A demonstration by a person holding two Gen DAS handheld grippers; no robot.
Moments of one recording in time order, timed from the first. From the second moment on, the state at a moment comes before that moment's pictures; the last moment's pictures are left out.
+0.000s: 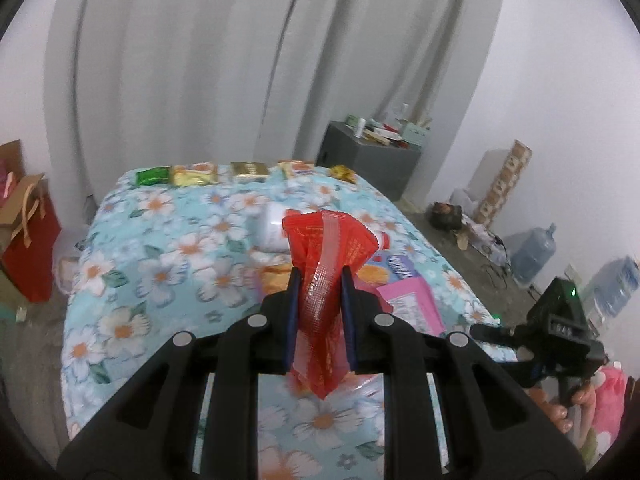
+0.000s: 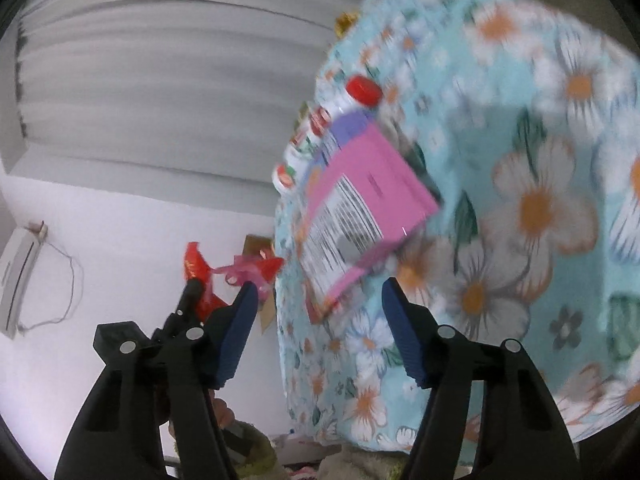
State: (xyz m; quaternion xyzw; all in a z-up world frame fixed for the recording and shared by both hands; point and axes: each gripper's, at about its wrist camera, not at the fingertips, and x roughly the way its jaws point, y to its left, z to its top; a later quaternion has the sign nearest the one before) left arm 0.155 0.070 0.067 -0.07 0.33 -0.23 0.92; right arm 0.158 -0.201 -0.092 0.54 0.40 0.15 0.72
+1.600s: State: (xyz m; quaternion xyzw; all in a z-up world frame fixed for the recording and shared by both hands) left arm 0.199 0.079 -0.043 -0.10 0.40 -0.24 0.88; right arm 0.168 -0.165 -0.057 0.51 0.33 0.14 0.78
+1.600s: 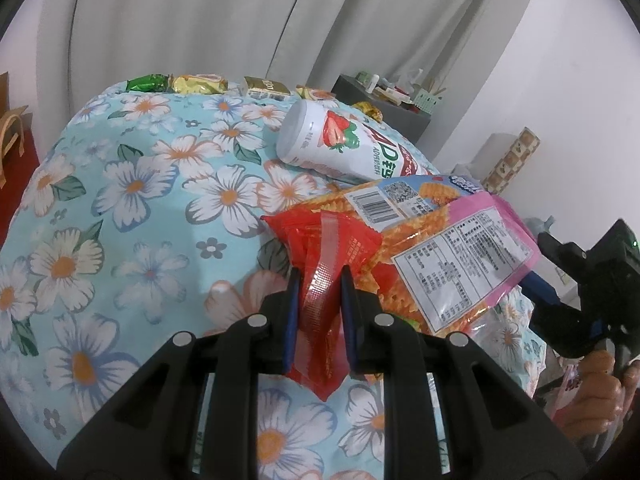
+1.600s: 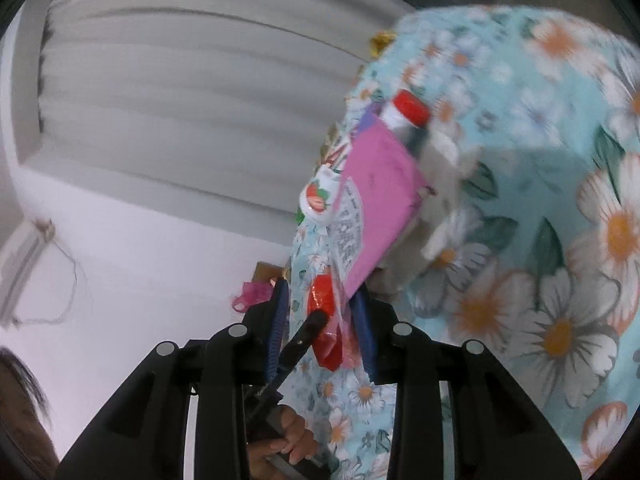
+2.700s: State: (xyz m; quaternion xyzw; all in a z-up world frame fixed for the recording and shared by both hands) left arm 0.147 -0.021 0.091 -0.08 0.32 -0.41 0.85; right arm 0.000 -0.302 0.034 0.48 0.14 0.07 0.86
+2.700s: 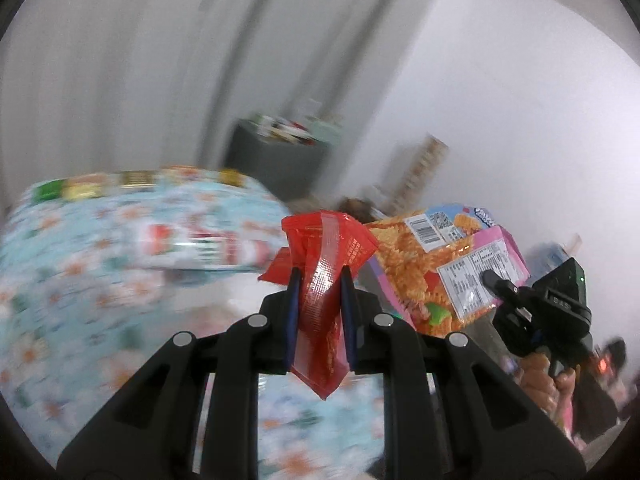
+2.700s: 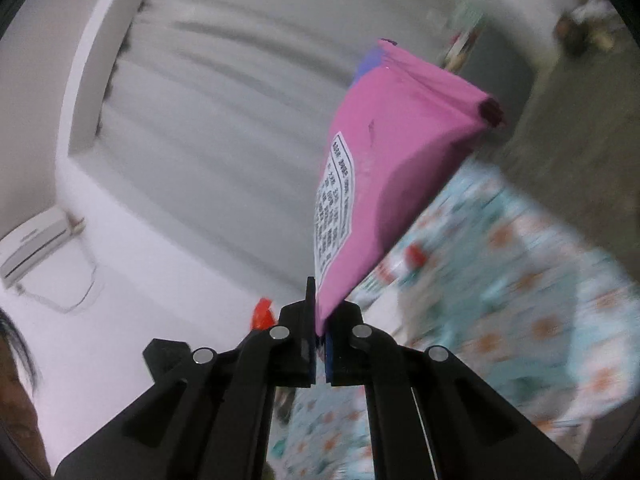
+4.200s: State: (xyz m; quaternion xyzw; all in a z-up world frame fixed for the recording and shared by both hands) left arm 0.129 -0.527 -0.104 0.09 0.55 -0.50 0.66; right arm -0.168 -0.584 -0.267 0.69 0.14 -0.34 0.62
